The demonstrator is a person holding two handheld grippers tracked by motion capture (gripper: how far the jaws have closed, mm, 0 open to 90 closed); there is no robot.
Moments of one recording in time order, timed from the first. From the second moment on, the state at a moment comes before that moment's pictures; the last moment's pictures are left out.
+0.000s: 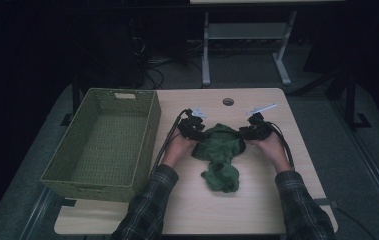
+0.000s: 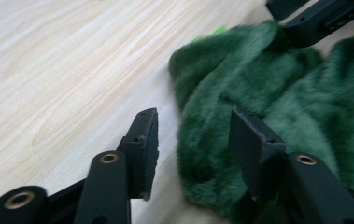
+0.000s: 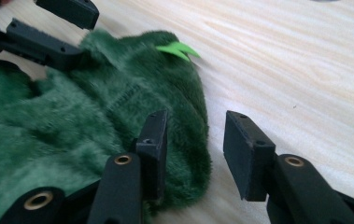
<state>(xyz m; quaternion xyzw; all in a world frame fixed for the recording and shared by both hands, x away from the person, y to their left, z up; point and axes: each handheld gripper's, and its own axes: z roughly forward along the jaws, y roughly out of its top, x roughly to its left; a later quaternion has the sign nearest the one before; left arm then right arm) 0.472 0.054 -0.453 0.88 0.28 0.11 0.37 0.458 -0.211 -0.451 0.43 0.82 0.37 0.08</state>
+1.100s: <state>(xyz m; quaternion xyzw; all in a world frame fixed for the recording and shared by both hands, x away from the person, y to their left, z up) 0.478 0.056 -0.414 0.85 0.28 0.12 0.42 0.462 -0.215 -0.420 0.43 0.80 0.41 0.10</state>
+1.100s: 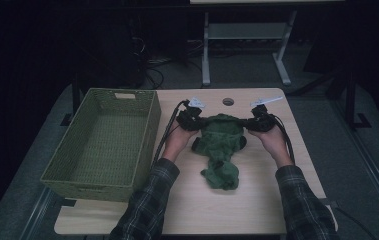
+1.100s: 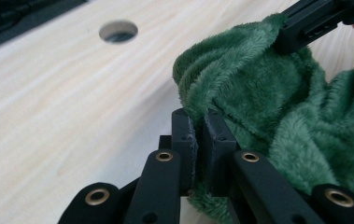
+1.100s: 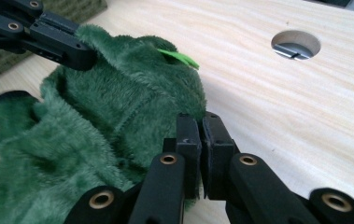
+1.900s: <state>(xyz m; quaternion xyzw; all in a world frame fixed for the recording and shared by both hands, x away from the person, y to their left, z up) 0.423 0.070 -0.382 0.83 0.25 0.11 0.48 0.414 -0.223 -0.395 0.37 0.80 0.46 0.11</state>
